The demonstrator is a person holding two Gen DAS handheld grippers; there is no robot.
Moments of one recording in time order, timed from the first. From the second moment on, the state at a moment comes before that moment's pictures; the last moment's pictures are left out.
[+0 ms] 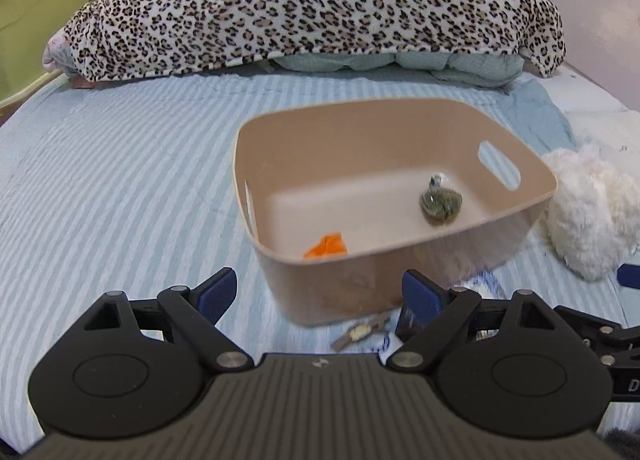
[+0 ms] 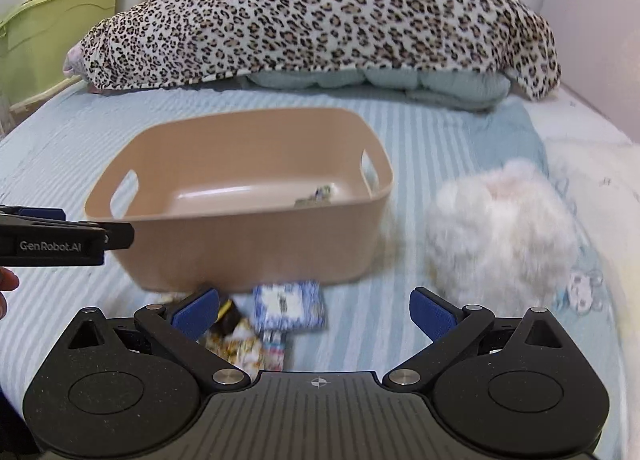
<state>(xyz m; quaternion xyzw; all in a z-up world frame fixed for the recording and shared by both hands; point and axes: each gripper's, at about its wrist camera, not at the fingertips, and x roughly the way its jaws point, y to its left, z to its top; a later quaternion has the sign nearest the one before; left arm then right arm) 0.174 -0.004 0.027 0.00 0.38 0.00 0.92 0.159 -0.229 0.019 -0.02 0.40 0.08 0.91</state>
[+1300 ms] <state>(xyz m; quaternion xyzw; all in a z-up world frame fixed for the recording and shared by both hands) 0.190 -0.036 -0.074 0.00 0.46 -0.01 0.89 0.183 -0.227 -0.069 -0.01 0.49 0.08 0.87</state>
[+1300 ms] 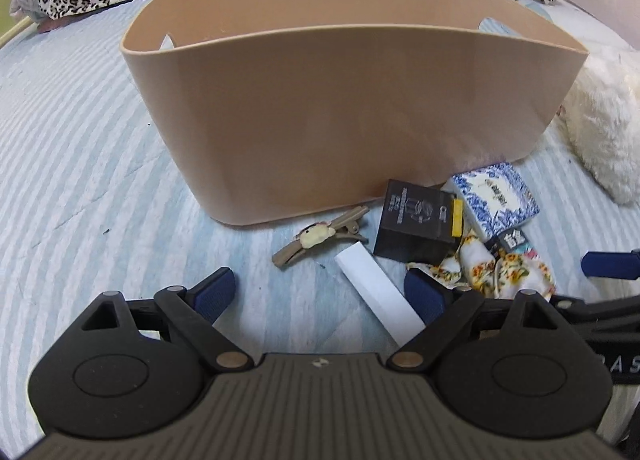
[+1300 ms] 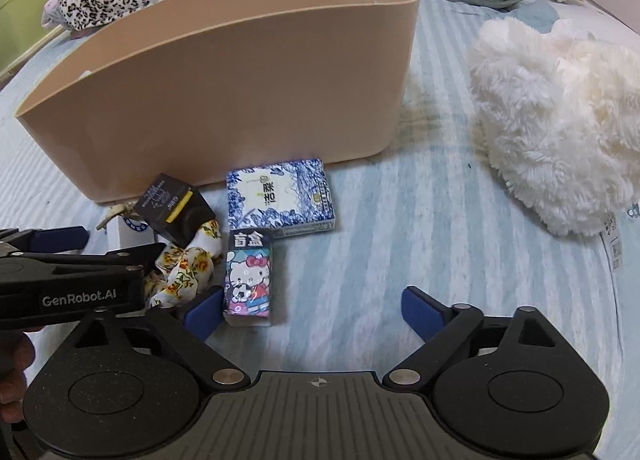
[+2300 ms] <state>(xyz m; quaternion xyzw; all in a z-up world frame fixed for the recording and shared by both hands) 0.148 -0.014 -0.056 -0.04 0.46 -0.06 0.89 0.166 -0.220 -0.043 0.02 0.48 0.12 0.87</state>
